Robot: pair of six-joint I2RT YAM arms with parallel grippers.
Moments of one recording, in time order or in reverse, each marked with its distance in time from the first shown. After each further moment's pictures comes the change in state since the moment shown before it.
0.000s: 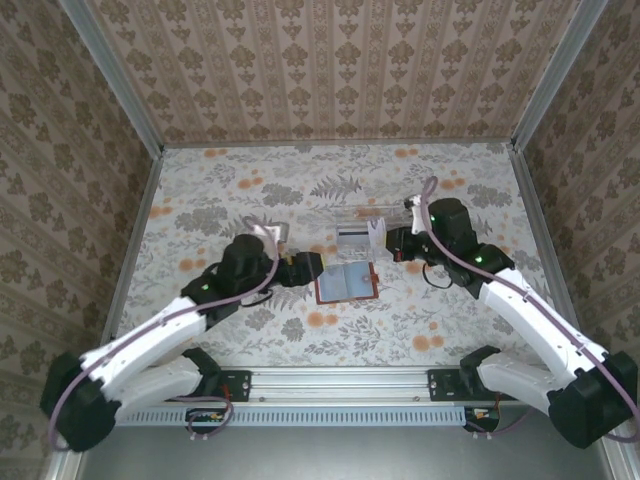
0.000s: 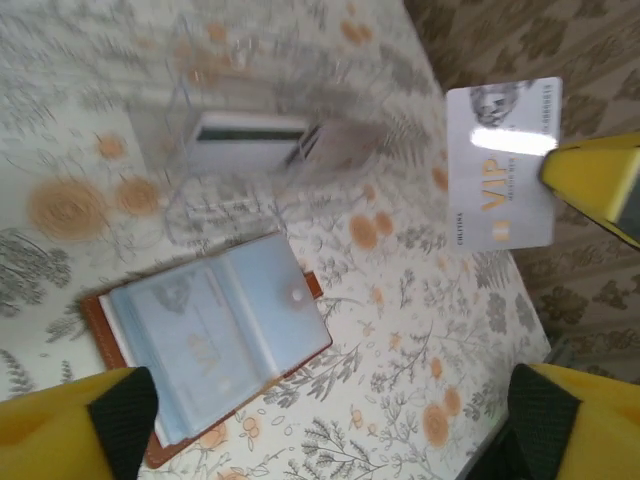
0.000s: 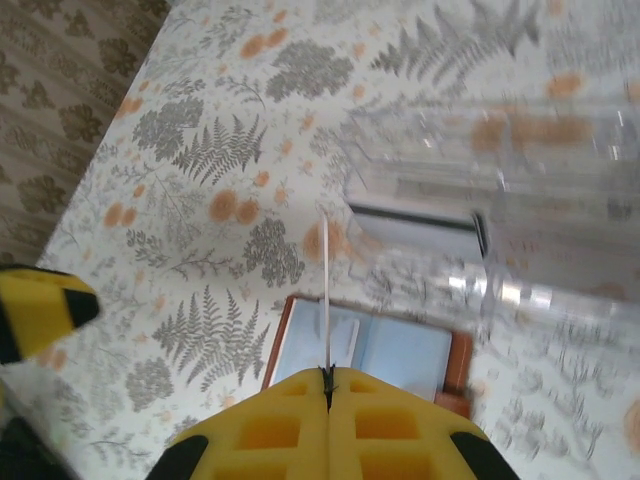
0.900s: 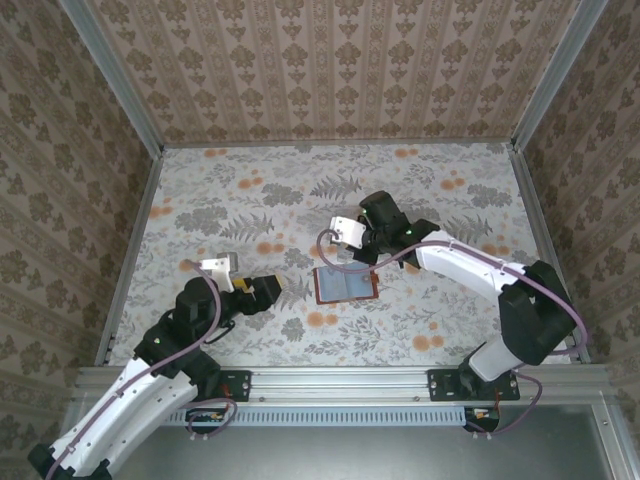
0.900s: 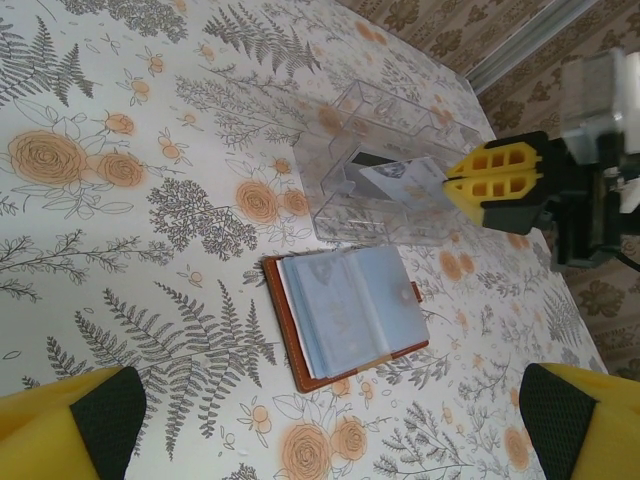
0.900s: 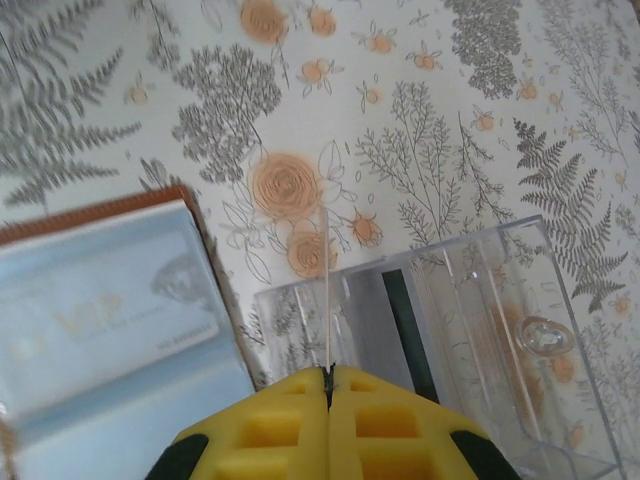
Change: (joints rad) left arm 0.078 -0.544 -0.195 -0.315 -0.164 -0.008; right arm 0.164 0.479 0.179 0.067 0.134 -1.121
